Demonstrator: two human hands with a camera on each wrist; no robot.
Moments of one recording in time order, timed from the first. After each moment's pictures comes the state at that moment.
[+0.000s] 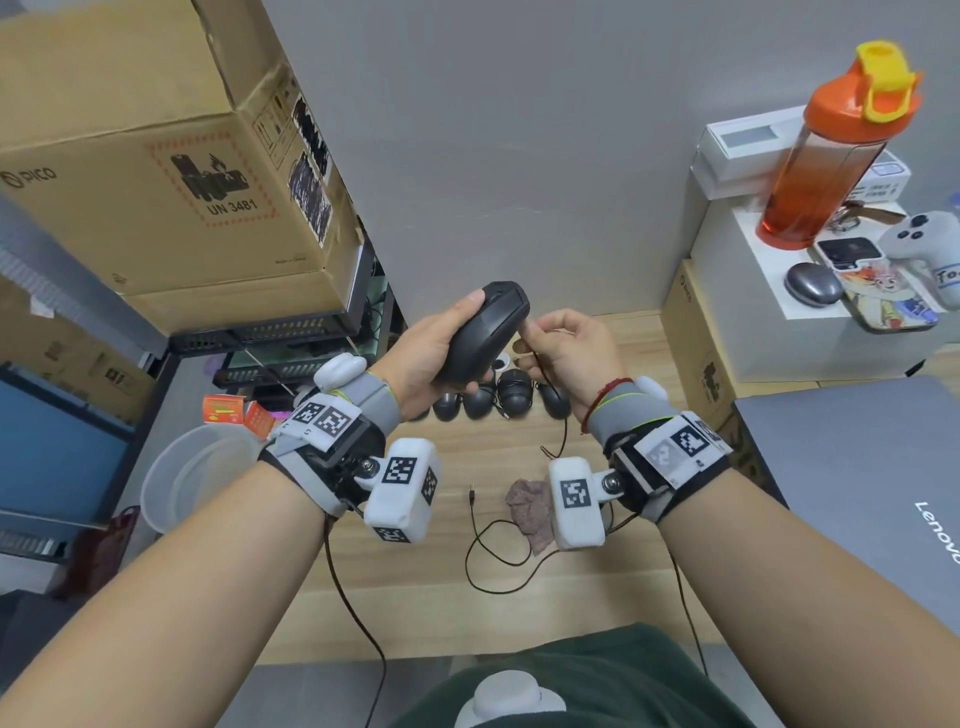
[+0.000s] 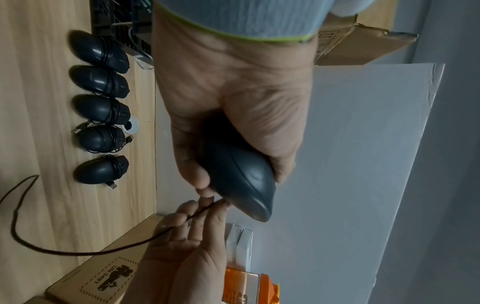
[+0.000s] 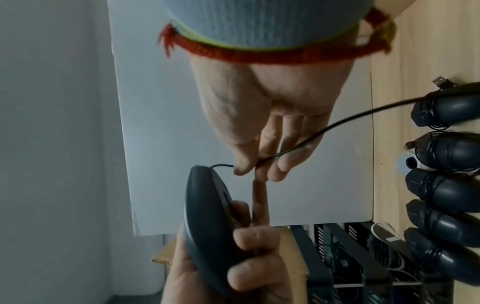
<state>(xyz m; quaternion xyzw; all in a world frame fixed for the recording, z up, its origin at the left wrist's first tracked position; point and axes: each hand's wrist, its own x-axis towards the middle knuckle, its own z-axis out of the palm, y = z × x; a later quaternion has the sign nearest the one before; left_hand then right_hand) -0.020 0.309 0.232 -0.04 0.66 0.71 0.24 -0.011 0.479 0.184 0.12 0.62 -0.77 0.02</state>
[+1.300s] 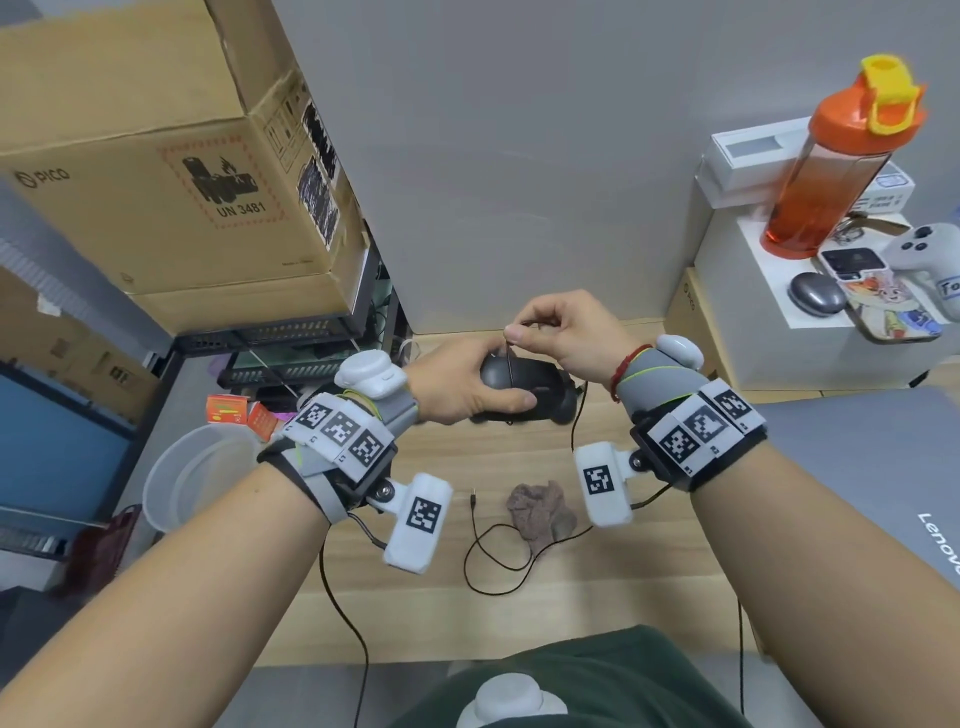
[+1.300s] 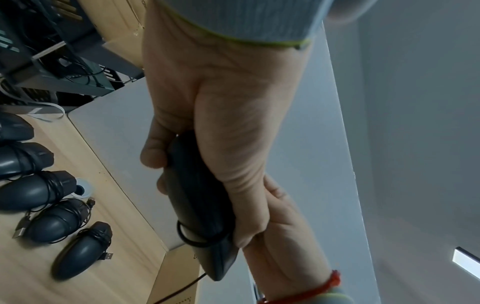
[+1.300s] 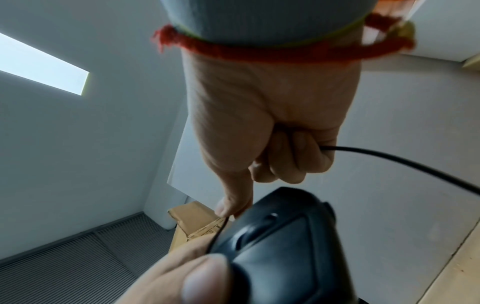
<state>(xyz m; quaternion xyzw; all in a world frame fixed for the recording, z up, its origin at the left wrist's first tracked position) -0.019 0.313 0.227 0.16 0.86 0.40 0.26 -0.028 0.497 0.219 -0.12 0.83 -0.55 0.05</state>
